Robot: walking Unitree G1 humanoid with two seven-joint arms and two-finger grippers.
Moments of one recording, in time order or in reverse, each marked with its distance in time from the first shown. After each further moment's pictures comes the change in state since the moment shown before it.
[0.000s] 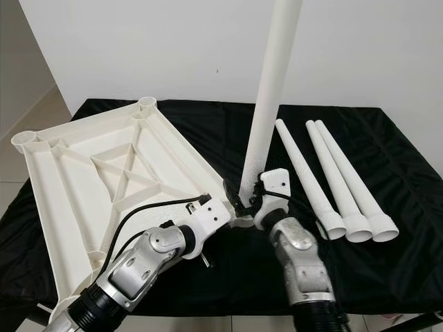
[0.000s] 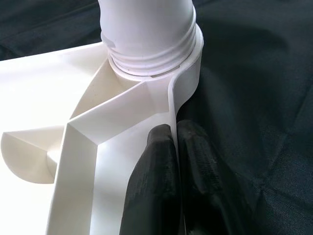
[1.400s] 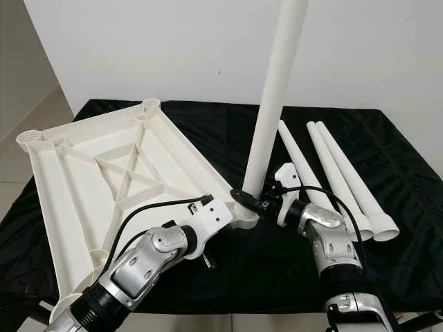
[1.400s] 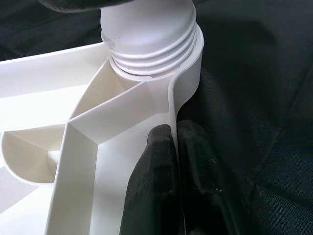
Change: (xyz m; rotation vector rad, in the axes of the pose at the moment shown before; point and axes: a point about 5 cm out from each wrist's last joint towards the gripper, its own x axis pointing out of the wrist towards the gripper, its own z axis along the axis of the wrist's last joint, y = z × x) left arm 0.002 0.000 0.001 -0.002 0.003 -0.004; right arm 0.006 -0.030 -0.014 -0.011 0.089 0.301
